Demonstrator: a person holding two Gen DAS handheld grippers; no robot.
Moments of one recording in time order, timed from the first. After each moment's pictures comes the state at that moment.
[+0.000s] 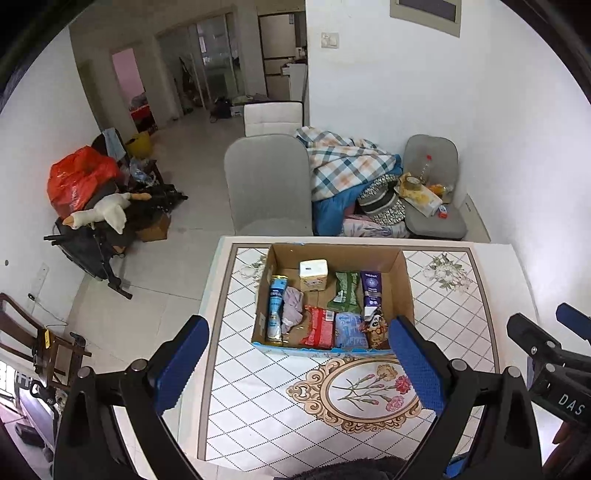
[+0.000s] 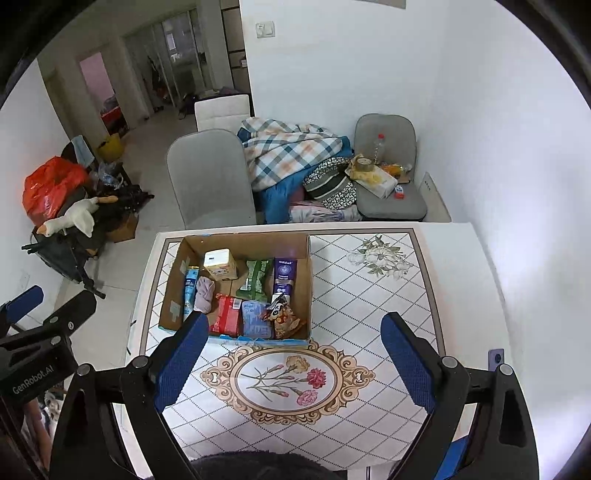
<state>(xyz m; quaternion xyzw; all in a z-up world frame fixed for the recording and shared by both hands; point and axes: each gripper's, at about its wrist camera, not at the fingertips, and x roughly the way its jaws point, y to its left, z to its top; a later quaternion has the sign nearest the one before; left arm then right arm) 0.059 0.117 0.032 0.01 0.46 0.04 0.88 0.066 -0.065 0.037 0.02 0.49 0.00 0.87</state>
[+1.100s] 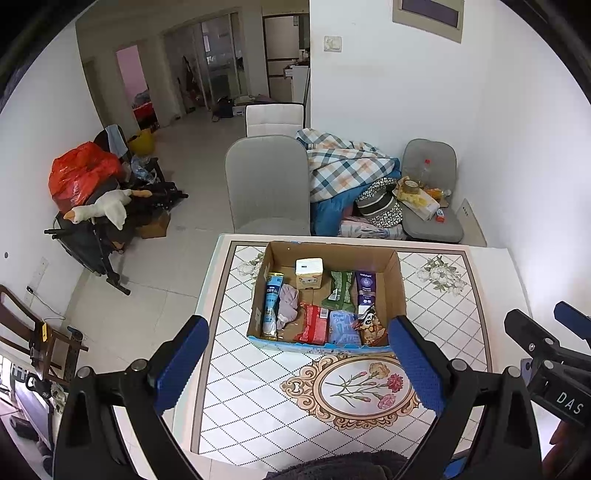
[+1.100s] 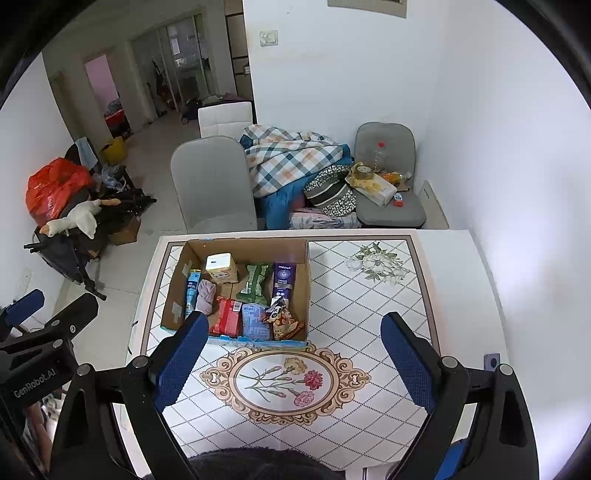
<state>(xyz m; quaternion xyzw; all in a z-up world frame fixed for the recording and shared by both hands) 0.050 0.113 0.038 0.00 0.47 0.03 0.88 0.052 -0.067 0.051 0.02 0.48 0.00 0.88</state>
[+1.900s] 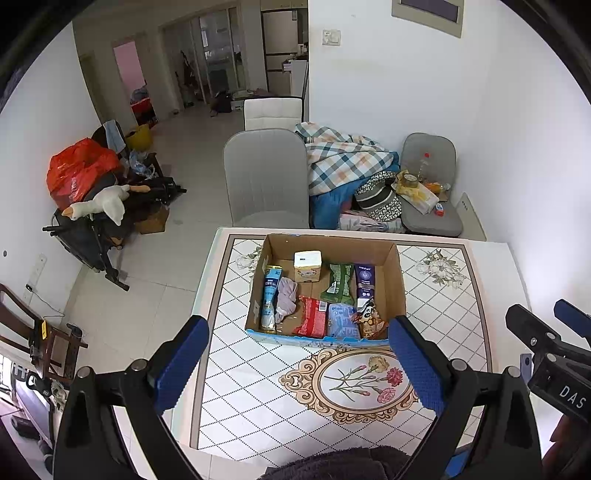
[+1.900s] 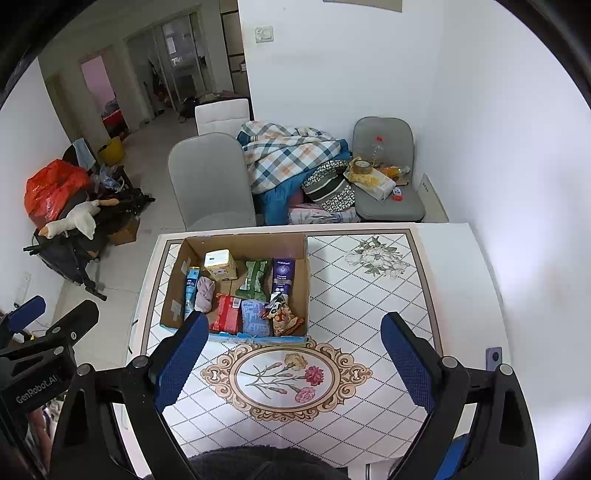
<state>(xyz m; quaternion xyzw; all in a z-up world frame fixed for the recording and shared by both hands) 0.051 0.115 0.032 0.00 0.48 0.03 0.88 0.047 -0.068 0.040 0.02 0.48 0.00 0.88</state>
